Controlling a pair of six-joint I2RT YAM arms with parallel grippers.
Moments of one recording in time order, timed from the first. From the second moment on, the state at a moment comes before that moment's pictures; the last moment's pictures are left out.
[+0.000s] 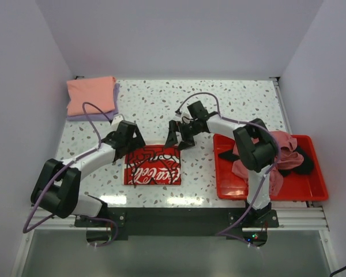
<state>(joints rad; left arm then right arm) -0.41 1.41 0.70 -0.21 -0.32 -0.76 0.52 2.00 1.28 -0.32 -0.72 0.47</state>
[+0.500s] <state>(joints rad) -0.41 1.15 0.80 -0.36 -0.37 -0.71 0.52 1.74 1.44 -0.57 -0.56 0.29</state>
